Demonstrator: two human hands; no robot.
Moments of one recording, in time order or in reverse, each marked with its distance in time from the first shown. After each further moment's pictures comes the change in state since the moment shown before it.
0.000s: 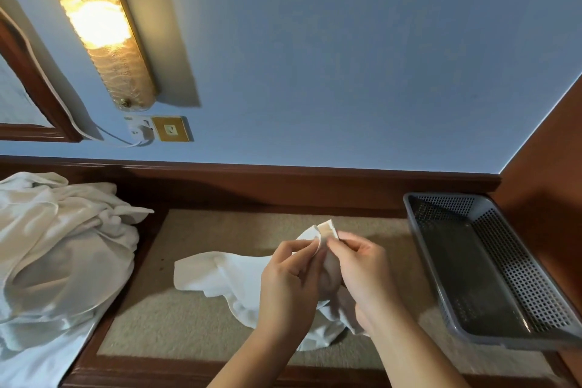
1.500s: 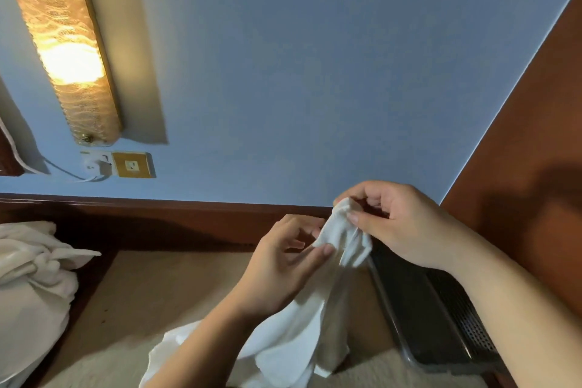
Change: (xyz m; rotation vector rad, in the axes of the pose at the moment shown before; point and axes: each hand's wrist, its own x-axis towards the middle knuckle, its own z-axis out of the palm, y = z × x) left_hand 0.078 0.074 -0.026 -0.378 -0.405 0.173; right_hand -0.014 -0.168 -0.100 -0.746 -0.298 -0.578
